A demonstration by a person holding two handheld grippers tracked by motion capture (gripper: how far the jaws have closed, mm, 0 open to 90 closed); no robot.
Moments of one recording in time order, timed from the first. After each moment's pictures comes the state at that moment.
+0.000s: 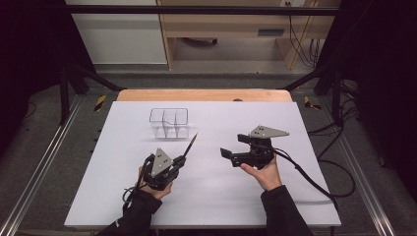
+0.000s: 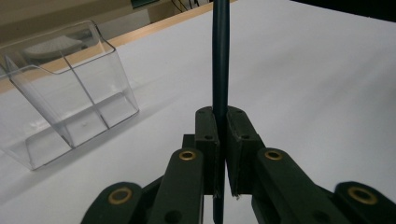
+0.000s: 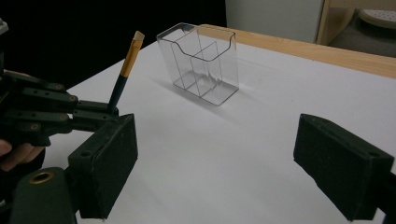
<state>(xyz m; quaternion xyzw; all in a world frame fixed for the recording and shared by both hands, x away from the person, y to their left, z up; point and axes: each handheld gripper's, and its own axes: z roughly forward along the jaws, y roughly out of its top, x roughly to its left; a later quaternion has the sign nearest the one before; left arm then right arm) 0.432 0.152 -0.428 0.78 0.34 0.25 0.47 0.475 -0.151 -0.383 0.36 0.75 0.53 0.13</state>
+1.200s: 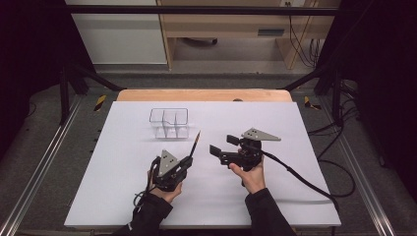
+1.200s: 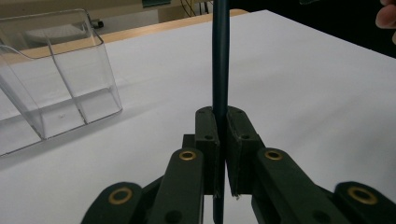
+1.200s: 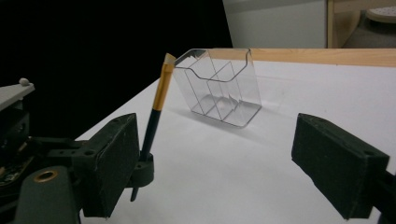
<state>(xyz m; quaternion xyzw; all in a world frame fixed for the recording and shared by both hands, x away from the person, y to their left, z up) 0.430 0.130 -0.435 0.74 0.39 0.24 0.49 0.475 -0.124 -0.395 0.40 0.69 0.59 0.10</state>
